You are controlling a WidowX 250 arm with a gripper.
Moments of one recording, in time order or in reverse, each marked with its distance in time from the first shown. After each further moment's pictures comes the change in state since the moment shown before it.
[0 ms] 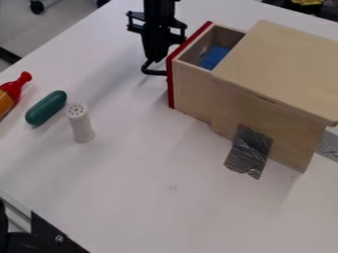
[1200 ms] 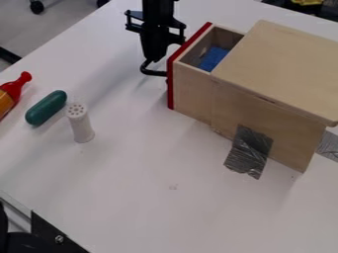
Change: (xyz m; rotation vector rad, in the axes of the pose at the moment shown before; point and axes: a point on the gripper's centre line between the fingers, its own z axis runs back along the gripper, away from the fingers) arm -0.005 0.001 0.003 0.011 0.004 -0.003
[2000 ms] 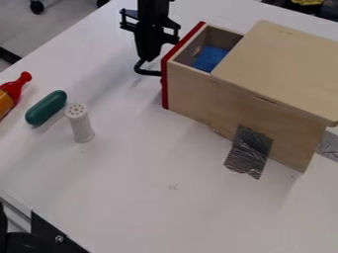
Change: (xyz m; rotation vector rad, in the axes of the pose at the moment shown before) arm -0.004 0.009 0.001 0.030 0.022 -0.006
